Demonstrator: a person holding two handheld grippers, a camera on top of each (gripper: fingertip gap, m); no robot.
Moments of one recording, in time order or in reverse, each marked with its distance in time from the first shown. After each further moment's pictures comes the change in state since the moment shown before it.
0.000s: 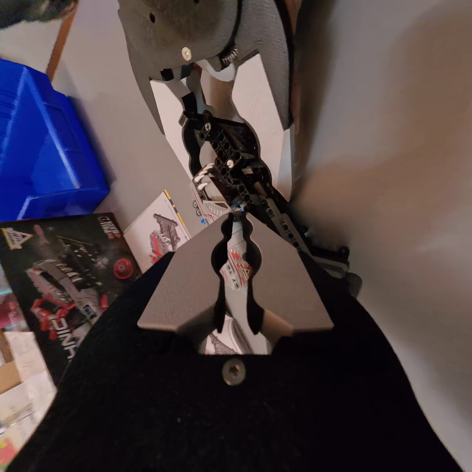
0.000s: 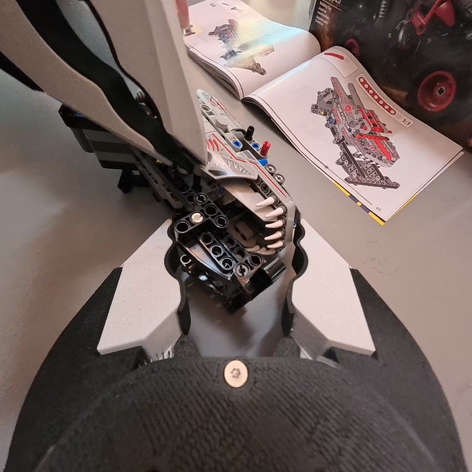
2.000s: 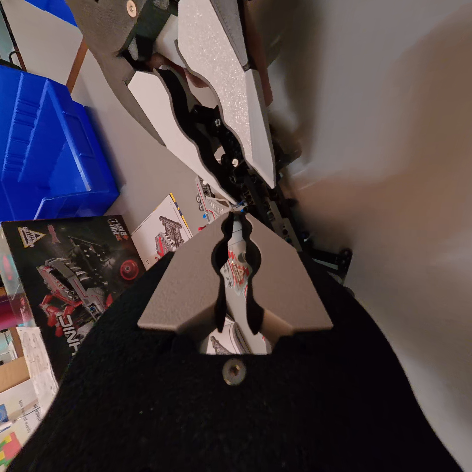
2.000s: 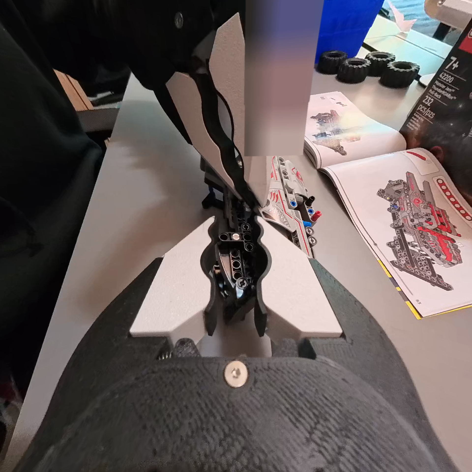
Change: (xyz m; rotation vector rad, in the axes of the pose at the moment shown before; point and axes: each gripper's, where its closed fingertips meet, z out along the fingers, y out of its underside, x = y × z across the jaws) left arm -0.002 -0.004 0.003 0.036 -0.055 0.022; right arm -0.038 -0.033 -0.032 0.196 -0.424 -0.178
